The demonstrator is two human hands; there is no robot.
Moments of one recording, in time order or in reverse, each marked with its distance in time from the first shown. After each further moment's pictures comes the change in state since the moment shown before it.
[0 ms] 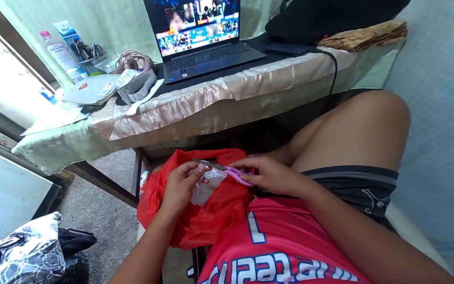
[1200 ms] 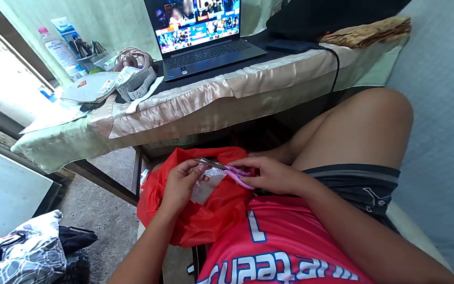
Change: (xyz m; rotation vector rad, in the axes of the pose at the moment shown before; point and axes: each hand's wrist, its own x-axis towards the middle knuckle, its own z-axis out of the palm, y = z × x) left_hand 0.000 -0.002 -0.002 0.013 -0.017 0.017; right_hand 0.000 0.002 0.001 0.033 -0.042 -0.045
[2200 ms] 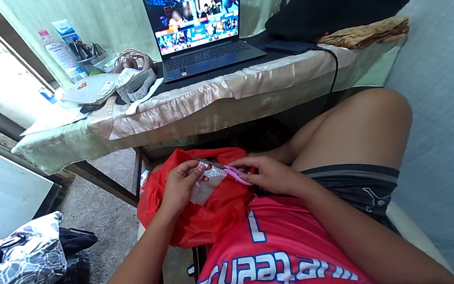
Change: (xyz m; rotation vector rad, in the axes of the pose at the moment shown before) left_hand 0.000 0.002 0.001 -0.004 0.018 -0.004; right_hand 0.001 -0.001 0.001 -0.018 0.043 0.021
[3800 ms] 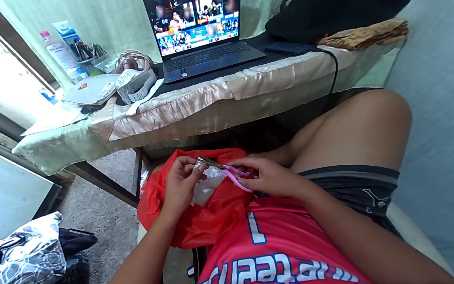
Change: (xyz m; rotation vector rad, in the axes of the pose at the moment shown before) left_hand 0.000 -0.004 0.004 -0.005 0.056 0.180; right_hand -0.001 -0.001 0.005 0.049 0.014 -0.007
